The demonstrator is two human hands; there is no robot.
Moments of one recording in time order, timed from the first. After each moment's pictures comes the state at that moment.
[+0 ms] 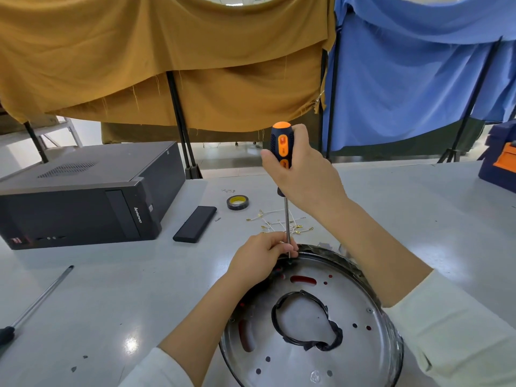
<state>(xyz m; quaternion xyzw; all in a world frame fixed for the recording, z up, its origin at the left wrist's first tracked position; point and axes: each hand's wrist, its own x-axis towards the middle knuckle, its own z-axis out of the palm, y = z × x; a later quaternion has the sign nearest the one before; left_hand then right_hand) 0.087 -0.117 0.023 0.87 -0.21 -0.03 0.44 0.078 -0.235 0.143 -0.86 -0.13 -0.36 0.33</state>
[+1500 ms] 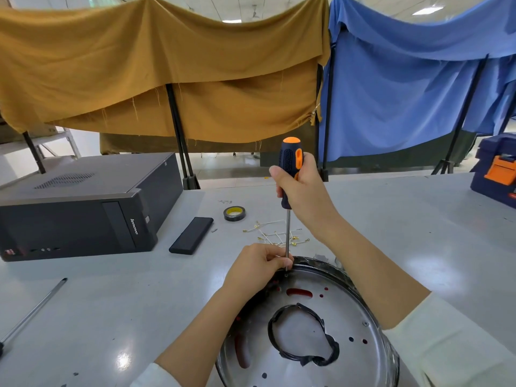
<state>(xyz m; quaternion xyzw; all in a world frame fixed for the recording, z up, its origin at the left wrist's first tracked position) 0.092 -0.121 0.017 0.86 -0.20 -0.01 0.46 0.070 -0.237 0.143 -0.72 -0.13 -0.20 0.65</state>
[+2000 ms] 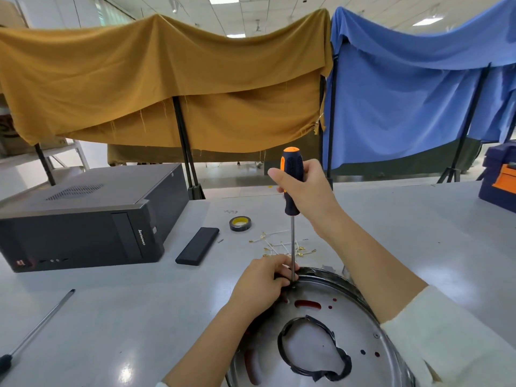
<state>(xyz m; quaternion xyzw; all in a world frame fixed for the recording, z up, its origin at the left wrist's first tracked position) 0.089 -0.116 0.018 0.88 -0.23 0.00 0.42 0.089 -0.239 0.150 -0.72 -0.09 -0.18 0.66</state>
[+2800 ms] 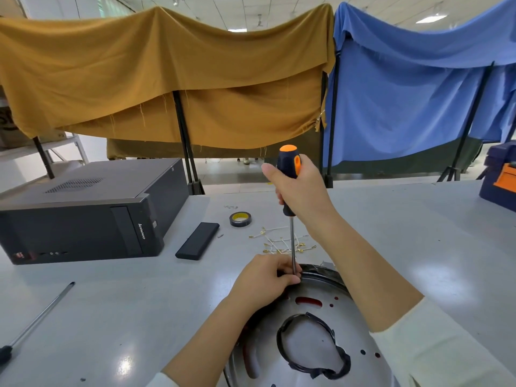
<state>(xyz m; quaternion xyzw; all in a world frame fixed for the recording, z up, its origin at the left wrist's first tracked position) 0.089 -0.117 0.016 0.89 -0.24 -0.01 0.39 0.077 -0.221 0.154 -0.74 -0.09 -0.21 0.63</state>
